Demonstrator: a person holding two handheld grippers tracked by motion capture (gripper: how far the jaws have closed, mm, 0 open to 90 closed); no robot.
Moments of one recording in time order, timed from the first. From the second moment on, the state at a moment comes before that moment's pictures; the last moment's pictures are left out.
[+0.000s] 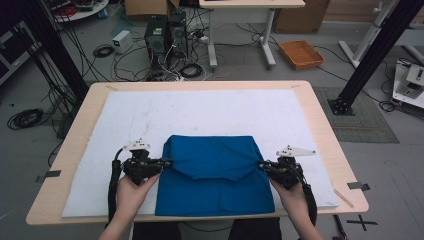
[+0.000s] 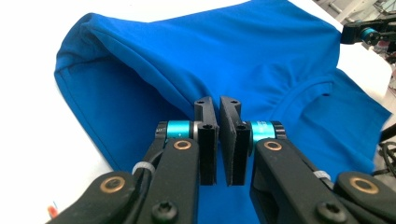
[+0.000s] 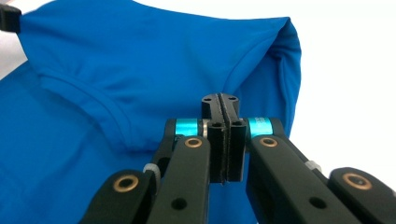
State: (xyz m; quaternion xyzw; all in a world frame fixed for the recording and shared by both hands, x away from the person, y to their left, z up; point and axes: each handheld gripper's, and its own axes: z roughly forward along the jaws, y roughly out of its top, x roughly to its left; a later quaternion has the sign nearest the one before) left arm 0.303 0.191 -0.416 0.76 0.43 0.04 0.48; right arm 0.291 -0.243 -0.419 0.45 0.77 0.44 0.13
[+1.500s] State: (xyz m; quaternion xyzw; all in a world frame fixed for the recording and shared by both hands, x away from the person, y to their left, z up) left arm 0.206 0.184 -0.427 0.80 0.38 0.05 0.46; right arm 0.185 -0.259 -0.426 0.41 0.79 0.43 0.14
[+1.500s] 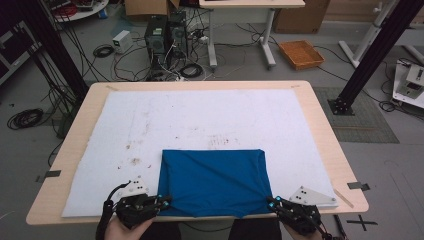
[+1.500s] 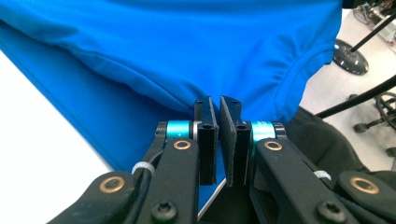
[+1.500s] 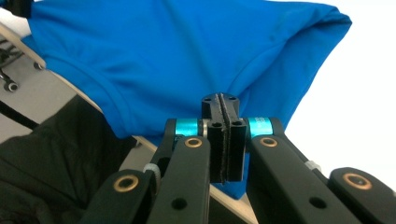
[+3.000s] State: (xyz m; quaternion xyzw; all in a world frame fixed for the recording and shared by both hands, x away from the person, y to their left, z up) left arm 0.352 0.190 -0.444 0.77 0.49 0.17 0.37; right arm 0.359 -0.251 -0.445 0.51 0.76 0.36 0.18
